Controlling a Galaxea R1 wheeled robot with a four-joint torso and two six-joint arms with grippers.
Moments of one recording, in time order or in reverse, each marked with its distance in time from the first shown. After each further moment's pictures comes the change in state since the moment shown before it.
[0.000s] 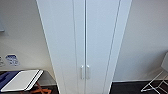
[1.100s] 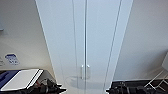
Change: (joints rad) left arm -0.707 -0.064 0.194 -0.001 0.281 -0.057; right arm 0.663 0.024 0.170 0.001 -0.144 0.074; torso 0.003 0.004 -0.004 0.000
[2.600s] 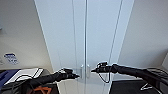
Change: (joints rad) left arm -0.114 0.476 -0.534 -0.002 0.032 -0.151; right arm 0.251 0.519 -0.630 0.000 -0.183 0.039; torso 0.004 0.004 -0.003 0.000
